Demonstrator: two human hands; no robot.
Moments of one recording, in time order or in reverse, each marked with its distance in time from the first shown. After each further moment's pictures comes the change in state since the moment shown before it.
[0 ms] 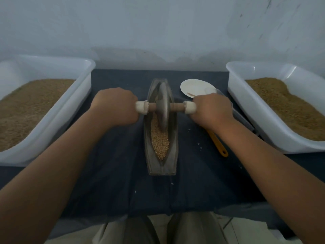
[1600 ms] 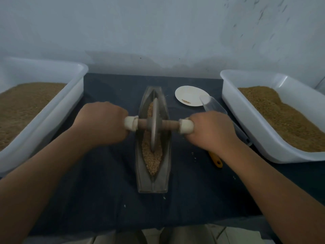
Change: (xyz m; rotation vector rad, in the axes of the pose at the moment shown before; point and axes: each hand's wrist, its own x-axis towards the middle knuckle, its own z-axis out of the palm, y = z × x) left_hand -0.026 -0.006 0.012 0.048 0.068 0.052; right_hand -0.037 0.002 -0.008 0.017 -0.058 -0.054
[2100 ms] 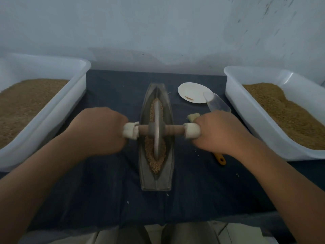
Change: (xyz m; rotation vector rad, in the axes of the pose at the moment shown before) left_hand -0.032 -0.003 -0.005 -0.070 -0.052 0.065; right_hand -0.013 0.007 -0.018 0.062 -0.099 -0.110
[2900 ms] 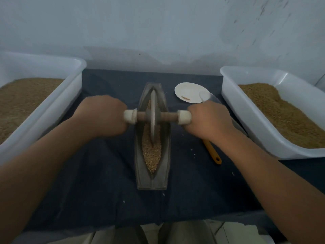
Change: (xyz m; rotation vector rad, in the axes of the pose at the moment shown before) left_hand 0.042 -0.002 0.000 0.019 -0.020 -0.071; right_hand 0.034 0.000 0.013 -0.068 0.092 0.101
